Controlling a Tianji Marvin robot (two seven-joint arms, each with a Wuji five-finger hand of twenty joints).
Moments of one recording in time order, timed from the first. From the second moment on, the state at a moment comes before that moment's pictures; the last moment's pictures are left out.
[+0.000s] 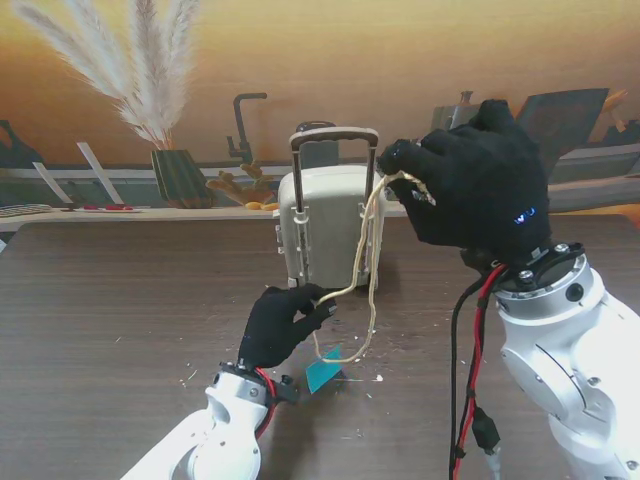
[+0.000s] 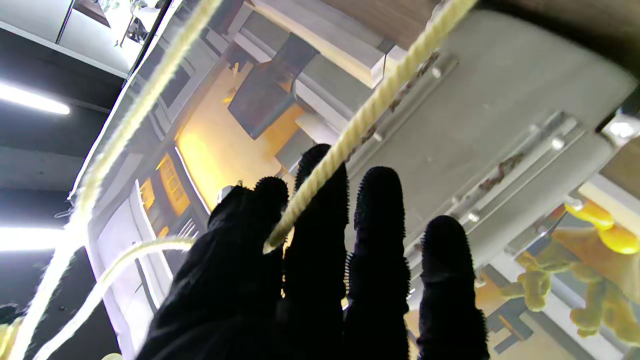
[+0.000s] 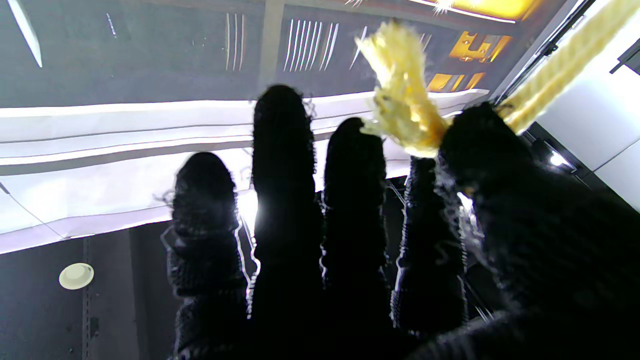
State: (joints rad) left arm 1.72 -1.21 -0.98 -1.79 0.67 -0.08 0.53; right arm -1.67 -1.09 1.41 -2.29 -1.33 -0.17 -0.46; left_hand 1.11 -0.21 0.04 0.00 0.74 -0.01 0.81 0.51 1.18 0.08 0.63 0.63 0.86 0.16 0.77 0.53 0.32 0.28 1.01 0.61; right_hand 0.56 -0.76 1.12 -0.30 0.89 -0.21 0.86 0.53 1.27 0.03 0.82 0.67 1.27 0.11 0.68 0.54 0.74 0.37 1.27 0.60
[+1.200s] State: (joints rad) left arm 1.66 -1.19 -1.08 -2.08 0.66 0.00 0.44; right arm -1.01 -1.12 1.10 -1.89 -1.21 0.09 -0.40; left_hand 1.12 -0.18 0.03 -0.01 0.69 0.02 0.88 0.60 1.15 0.06 0.89 0.89 0.89 0.19 1.22 0.73 0.54 0.30 1.52 0.74; right_hand 0.56 -0.76 1.12 -0.30 0.89 -0.21 0.86 0.53 1.27 0.03 0.83 0.67 1.27 0.11 0.69 0.54 0.75 0.37 1.27 0.61
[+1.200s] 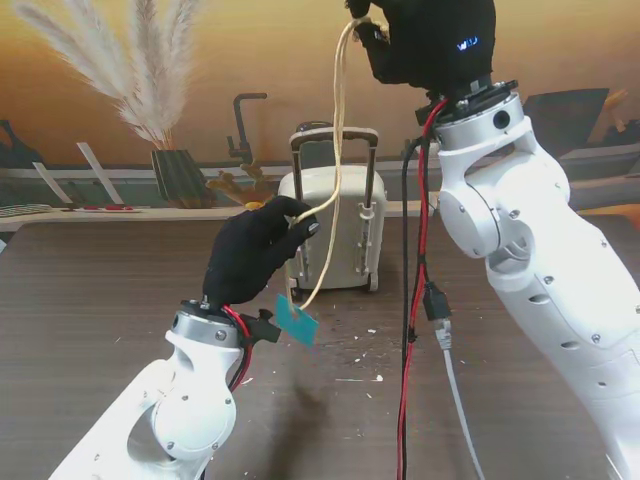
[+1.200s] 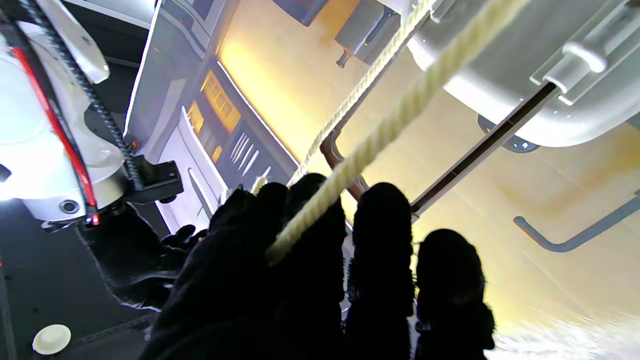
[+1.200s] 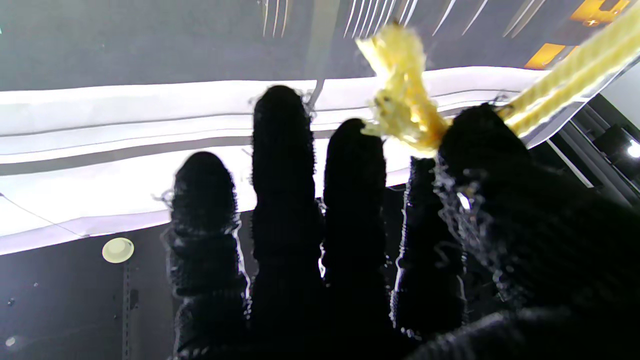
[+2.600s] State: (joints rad) left arm 1.54 -1.20 -1.06 -2.01 0.58 0.00 0.43; right arm -0.67 -1.20 0.83 -1.33 -1.06 0.25 -0.50; left_hand 1.13 -0.18 0.02 -0.01 0.69 0.02 0.87 0.58 1.14 0.06 0.89 0.89 0.89 0.19 1.22 0.73 0.55 0.30 1.53 0.75; right_hand 0.56 -0.76 1.12 -0.30 0.89 -0.21 0.86 0.53 1.27 0.03 0.83 0.67 1.27 0.11 0.73 0.55 0.78 0.37 1.33 0.66
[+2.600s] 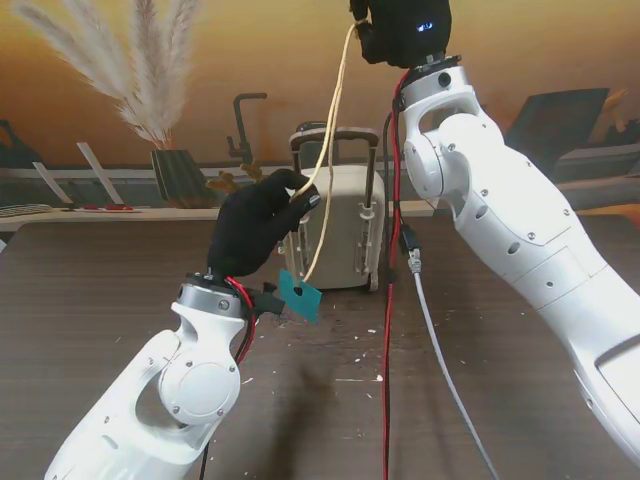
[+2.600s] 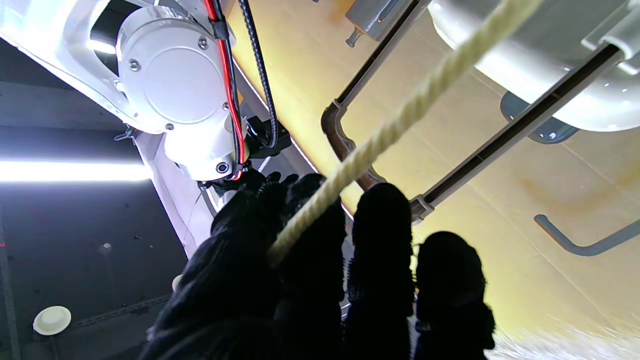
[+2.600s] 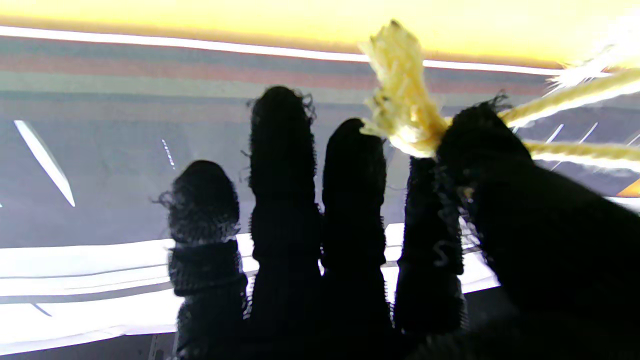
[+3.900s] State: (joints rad) left arm 1.51 -1.22 -1.08 -1.97 0.54 0.07 0.43; right arm -0.62 -1.19 0.74 -1.23 -1.08 0.32 -0.37; left_hand 1.14 -0.18 0.02 -0.01 0.69 0.03 0.86 0.55 1.13 0.06 0.89 0.89 0.89 0.19 1.22 0.73 0.55 0.30 1.53 0.75; right_hand 0.53 -0.81 1.12 -0.30 0.85 -0.28 0.89 0.33 1.12 0.01 0.78 0.67 1.20 0.11 0.67 0.55 0.69 0.35 1.27 0.65
